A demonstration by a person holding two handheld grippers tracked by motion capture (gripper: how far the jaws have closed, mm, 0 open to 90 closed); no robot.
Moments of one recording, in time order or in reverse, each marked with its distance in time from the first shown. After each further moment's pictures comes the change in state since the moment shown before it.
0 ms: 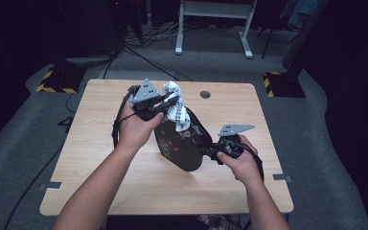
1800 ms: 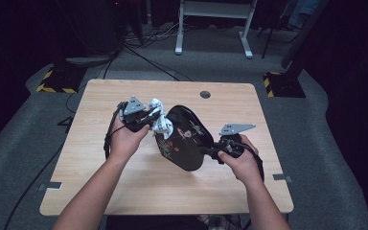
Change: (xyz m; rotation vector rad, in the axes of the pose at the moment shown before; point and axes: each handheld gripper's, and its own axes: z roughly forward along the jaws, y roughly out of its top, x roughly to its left) left arm 0.030 -0.075 0.001 0.121 0.085 -0.116; right arm -0.003 0.000 -0.001 0.000 -0.005 0.009
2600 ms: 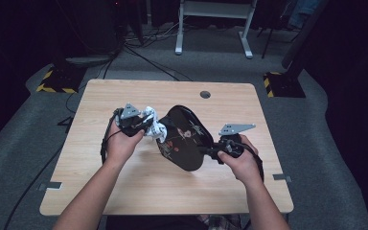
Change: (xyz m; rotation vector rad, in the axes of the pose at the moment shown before) left arm 0.017 -0.034 0.007 0.081 0.029 -0.058; right arm 0.000 0.000 0.000 0.000 0.004 0.000
